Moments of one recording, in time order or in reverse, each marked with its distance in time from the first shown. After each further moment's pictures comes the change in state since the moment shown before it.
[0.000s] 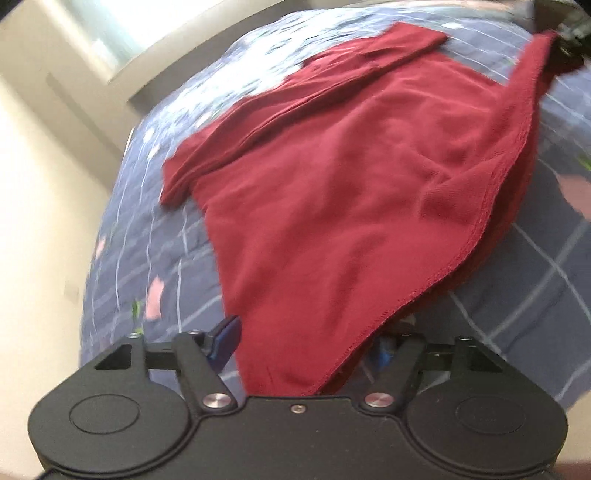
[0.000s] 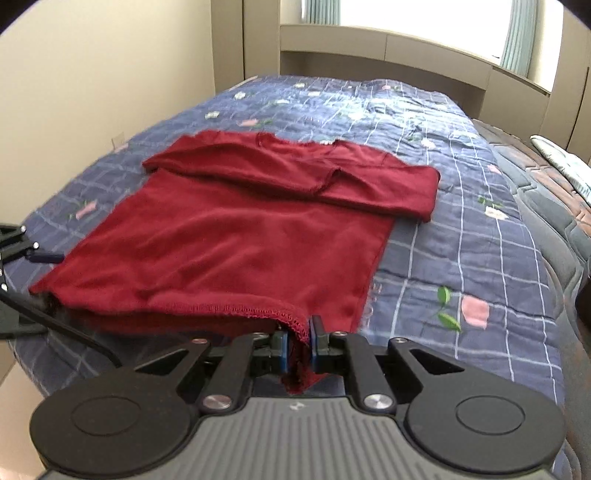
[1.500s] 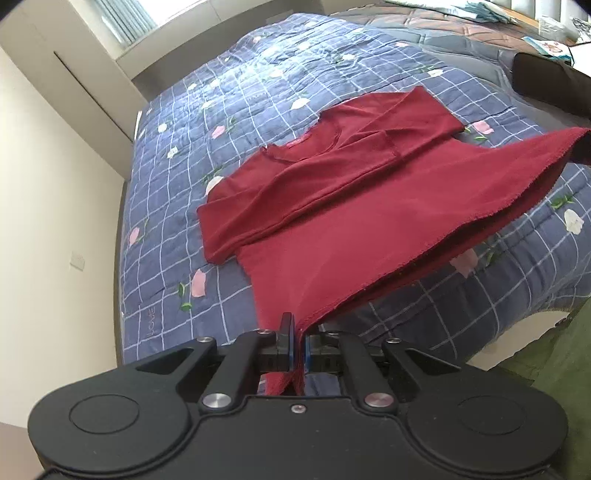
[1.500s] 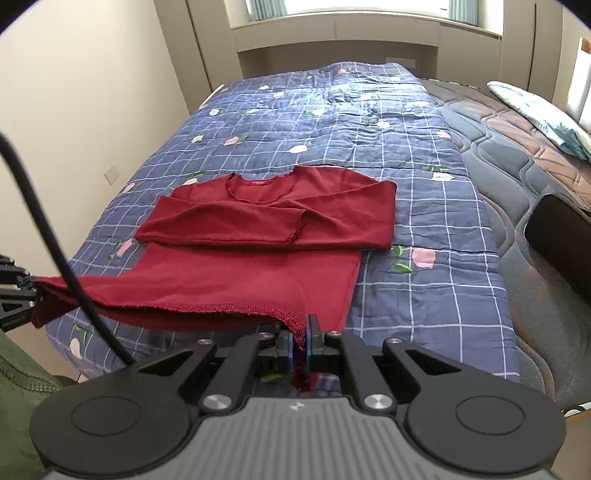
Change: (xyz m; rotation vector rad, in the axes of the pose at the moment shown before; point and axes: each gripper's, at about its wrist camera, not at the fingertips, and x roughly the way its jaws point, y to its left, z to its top) left arm -0.174 0.033 0.062 -0.113 0.130 -0.080; right arm -0.147 -0.014 0.026 0.246 0.075 0.018
